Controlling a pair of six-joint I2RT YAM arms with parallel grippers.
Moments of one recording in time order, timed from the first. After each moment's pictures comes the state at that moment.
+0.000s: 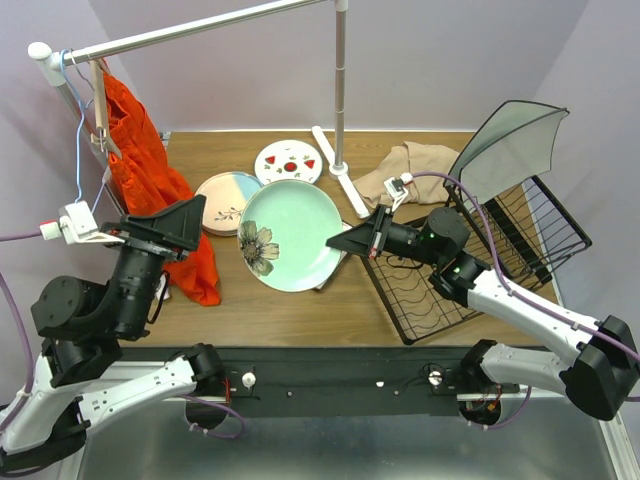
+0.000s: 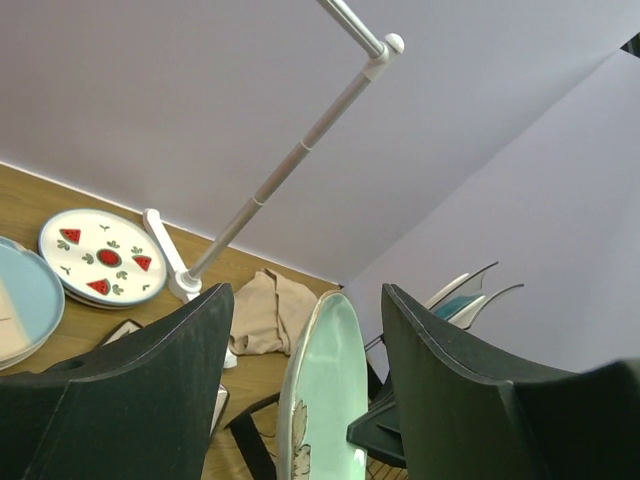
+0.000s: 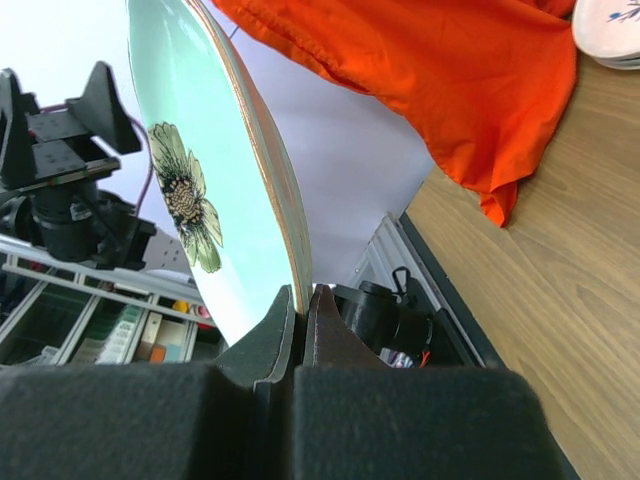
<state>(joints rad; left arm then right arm) -1.01 0.46 1.15 -0.34 -0.78 -0.53 0.73 1.12 0.75 0.45 -0.50 1.10</state>
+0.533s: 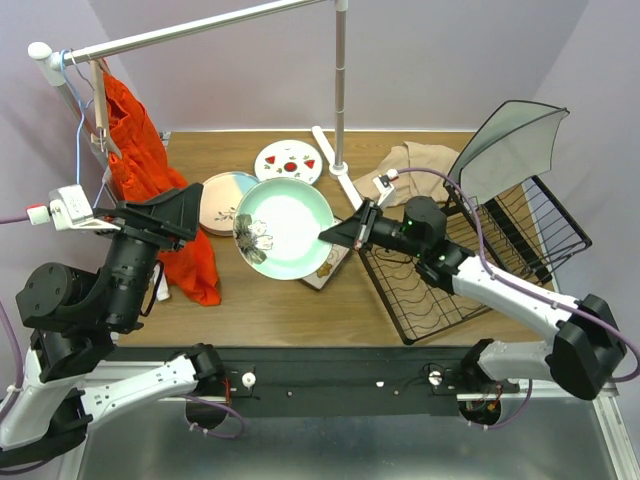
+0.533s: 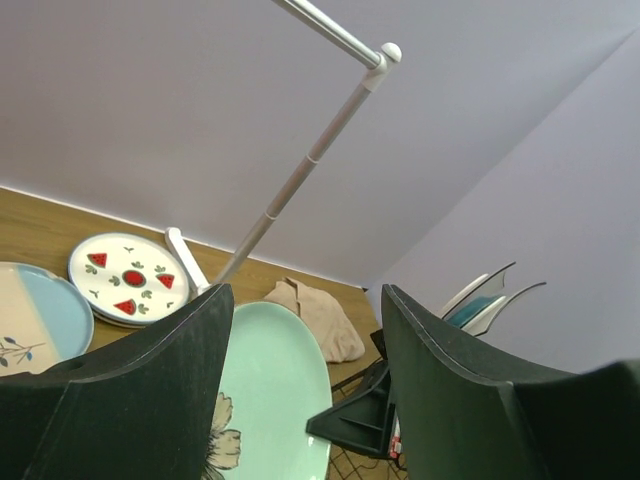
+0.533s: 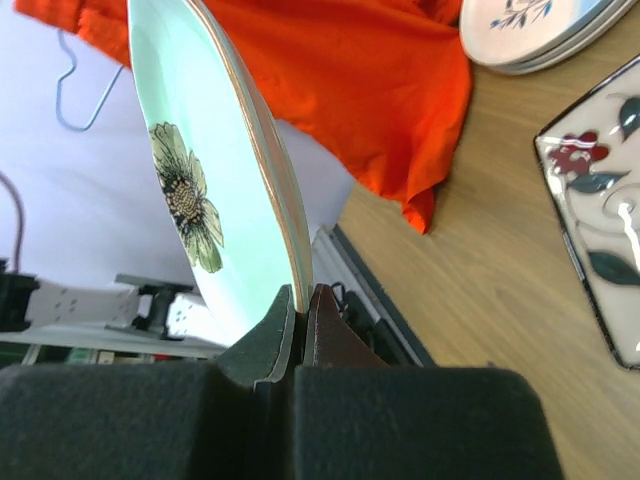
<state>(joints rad) -1.01 0.56 1.30 -0.40 -0.77 -0.44 0.73 1.24 0.81 0.34 -0.42 1.03</state>
